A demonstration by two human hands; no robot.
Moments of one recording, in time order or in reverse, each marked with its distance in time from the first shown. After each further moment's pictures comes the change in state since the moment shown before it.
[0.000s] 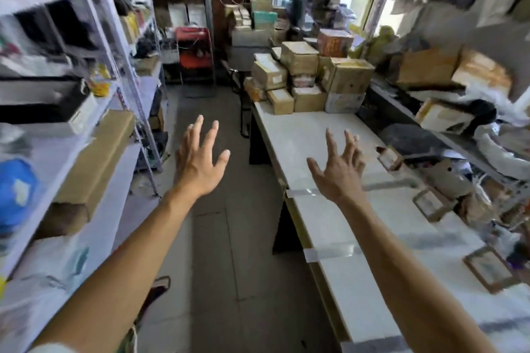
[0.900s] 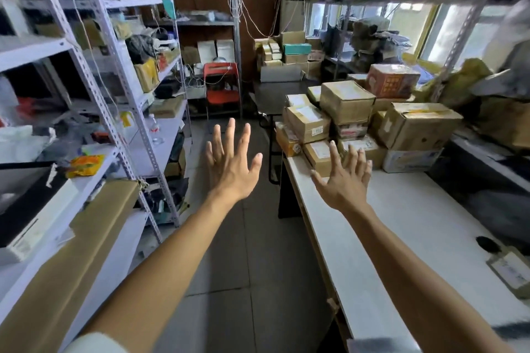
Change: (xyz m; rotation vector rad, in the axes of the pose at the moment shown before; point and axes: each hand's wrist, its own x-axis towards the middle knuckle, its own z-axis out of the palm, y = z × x) left_hand 0.360 -0.083 0.116 0.193 0.049 -0.063; right_hand 0.379 -0.095 0.172 -0.030 -0.070 -0.051
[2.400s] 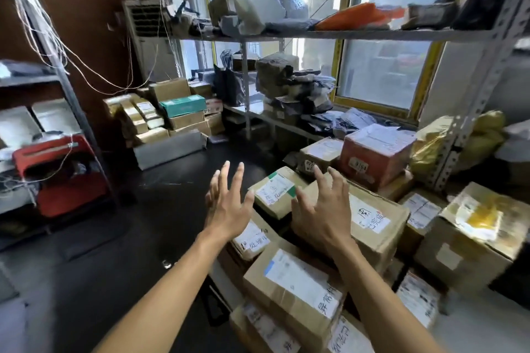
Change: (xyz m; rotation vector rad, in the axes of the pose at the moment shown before) left_hand 0.689 0.042 0.373 -0.433 -0.363 0.406; right_hand 0.639 0.009 0.146 0.194 0.438 0.409
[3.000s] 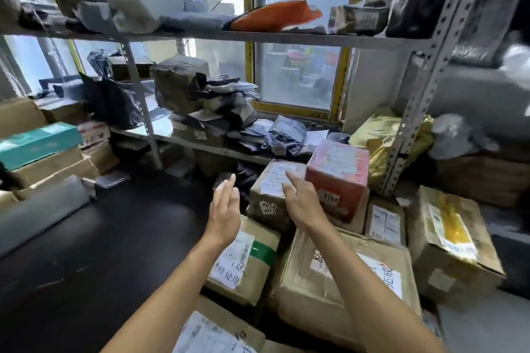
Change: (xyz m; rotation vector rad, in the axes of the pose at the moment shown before) left_hand 0.236 0.022 0.122 -0.682 -0.317 0.127; right_hand 0.193 0.046 0.058 0.159 -0.041 0.434
